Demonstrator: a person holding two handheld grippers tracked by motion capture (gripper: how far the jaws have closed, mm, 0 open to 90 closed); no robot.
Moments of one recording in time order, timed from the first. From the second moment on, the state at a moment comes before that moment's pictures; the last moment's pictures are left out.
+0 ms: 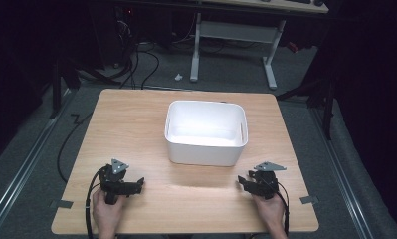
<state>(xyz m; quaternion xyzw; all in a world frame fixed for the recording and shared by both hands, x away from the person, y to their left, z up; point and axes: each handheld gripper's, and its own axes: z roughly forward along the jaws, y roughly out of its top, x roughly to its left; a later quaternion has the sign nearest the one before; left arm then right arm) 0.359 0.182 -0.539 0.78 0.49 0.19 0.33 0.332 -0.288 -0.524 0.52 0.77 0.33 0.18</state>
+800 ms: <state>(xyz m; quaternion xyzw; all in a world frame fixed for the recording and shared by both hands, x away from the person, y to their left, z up) 0.359 0.182 -0.539 0.78 0.49 0.19 0.33 0.324 -0.282 -0.531 0.49 0.78 0.33 0.22</state>
